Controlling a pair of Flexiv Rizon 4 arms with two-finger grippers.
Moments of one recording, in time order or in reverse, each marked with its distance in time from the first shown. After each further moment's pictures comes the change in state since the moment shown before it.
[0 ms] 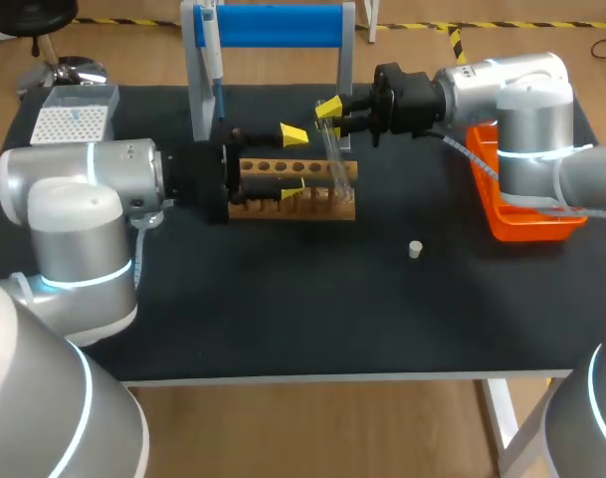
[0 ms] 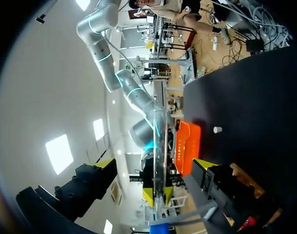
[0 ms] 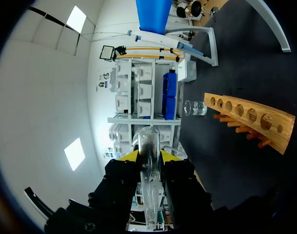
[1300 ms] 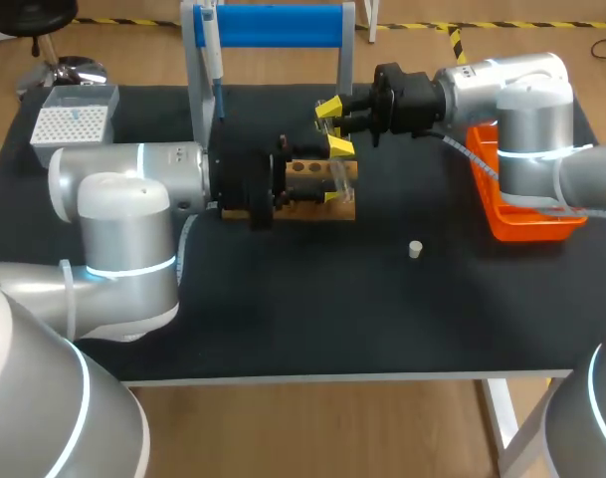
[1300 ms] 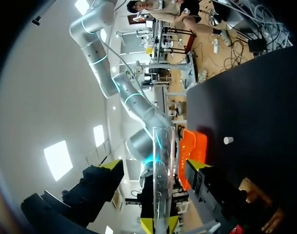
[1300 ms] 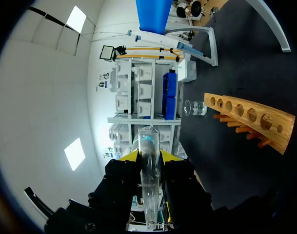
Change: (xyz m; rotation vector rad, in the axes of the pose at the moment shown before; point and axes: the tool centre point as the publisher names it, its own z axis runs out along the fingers) left arm 0.002 -0.019 0.059 0.049 -0.009 0.005; right arm 0.000 0.000 0.000 0.000 0.000 0.000
